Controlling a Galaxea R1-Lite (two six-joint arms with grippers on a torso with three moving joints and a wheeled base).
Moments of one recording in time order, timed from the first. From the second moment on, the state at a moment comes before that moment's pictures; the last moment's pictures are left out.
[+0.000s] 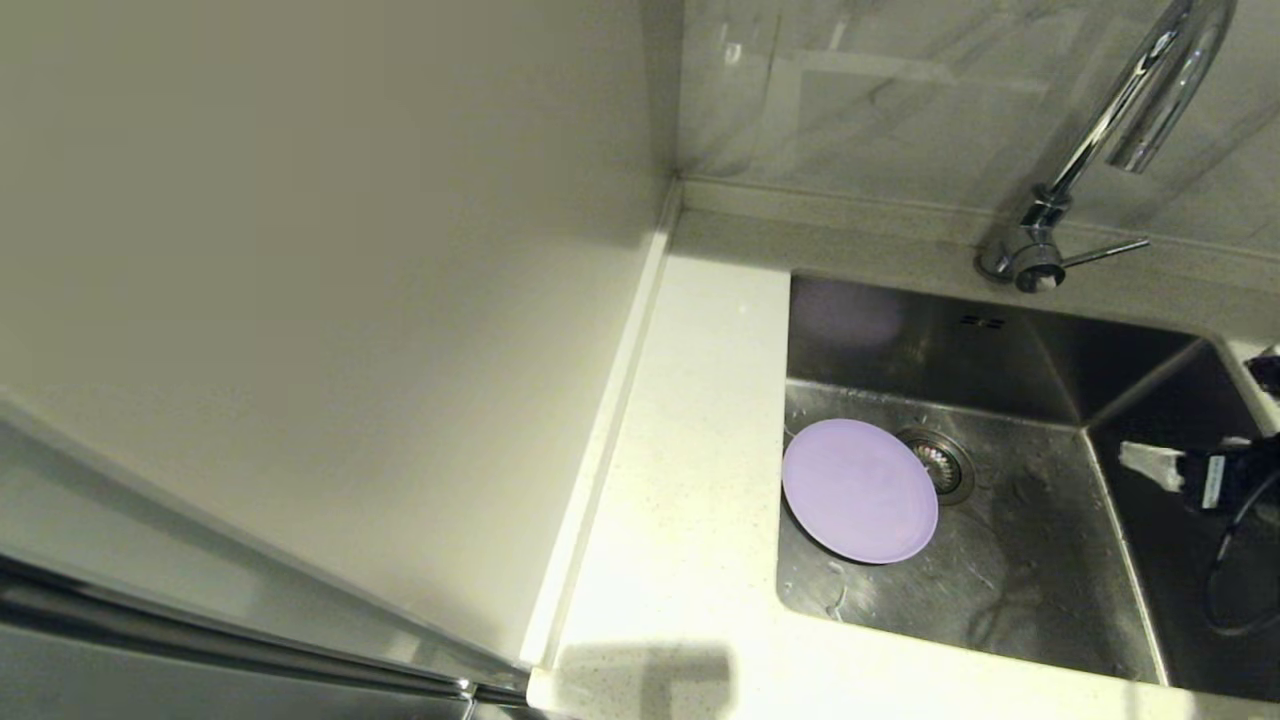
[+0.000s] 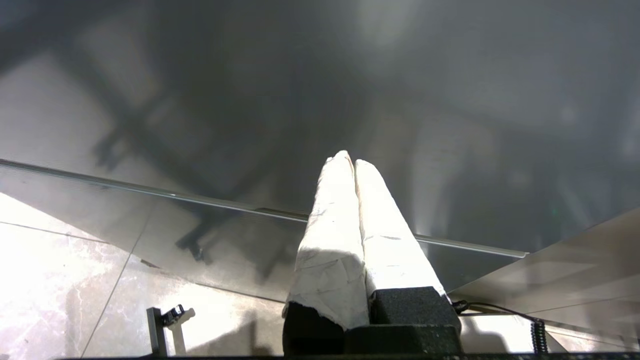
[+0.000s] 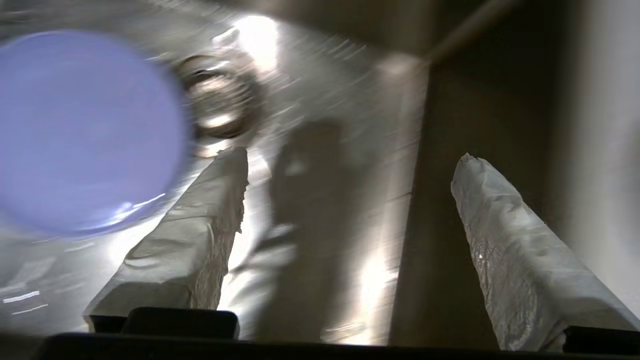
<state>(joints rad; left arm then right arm) 0.00 0.00 0.00 -0.01 0.00 0.00 -0.35 1.56 -0.59 -0.59 0.15 -0.15</state>
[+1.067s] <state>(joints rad) 0.00 0.00 0.00 -0.01 0.00 0.00 -0.34 1.85 -0.64 -0.62 0.20 -0.12</state>
